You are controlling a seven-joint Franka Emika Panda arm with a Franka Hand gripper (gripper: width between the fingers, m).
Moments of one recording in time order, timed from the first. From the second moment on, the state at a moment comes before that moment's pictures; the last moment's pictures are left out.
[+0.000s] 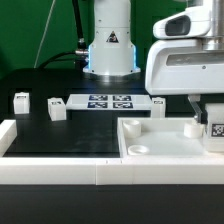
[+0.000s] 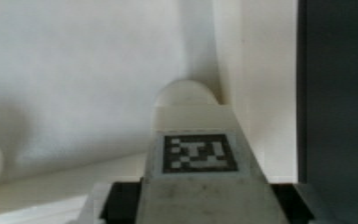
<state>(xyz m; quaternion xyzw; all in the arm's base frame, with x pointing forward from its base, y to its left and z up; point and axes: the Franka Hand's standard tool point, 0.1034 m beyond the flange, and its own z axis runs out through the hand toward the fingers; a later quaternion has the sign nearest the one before) 0.622 0.119 0.070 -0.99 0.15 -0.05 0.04</state>
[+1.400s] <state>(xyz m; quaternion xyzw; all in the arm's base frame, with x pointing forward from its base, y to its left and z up) 0.619 0.121 0.069 -0.73 0.68 -0.01 0.08</state>
